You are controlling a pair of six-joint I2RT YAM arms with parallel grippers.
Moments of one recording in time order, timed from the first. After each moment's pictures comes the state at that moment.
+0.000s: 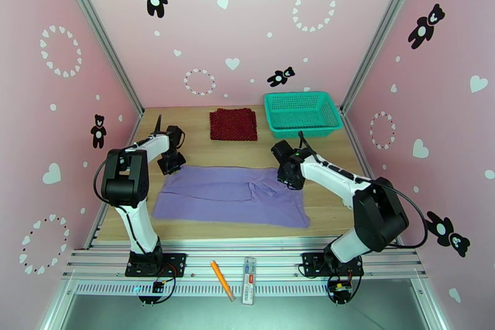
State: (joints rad) left arm -0.05 1.96 1.31 -0.88 -0.15 -0.67; right arm 0.54 1.52 1.04 -0.88 0.25 0.91
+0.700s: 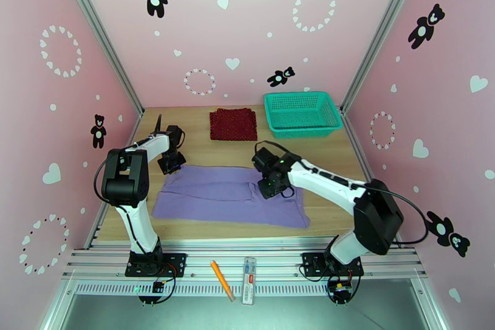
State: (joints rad) left arm -0.05 1.96 1.31 -0.88 -0.15 -0.67; right arm 0.81 1.63 1.13 -0.93 0.07 0.23
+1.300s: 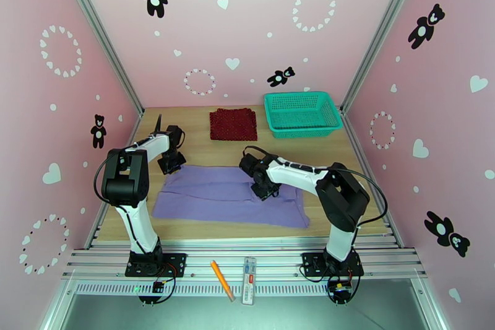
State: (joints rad) left arm -0.05 1.96 1.31 -0.88 -0.15 -0.67; right arm 0.82 1.84 1.21 -0.93 0.22 0.22
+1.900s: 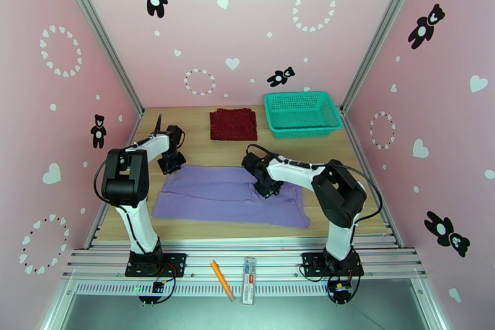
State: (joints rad) left arm -0.05 1.96 1.31 -0.88 -0.15 -0.67; right arm 0.78 1.87 1.20 -0.91 0.23 0.22
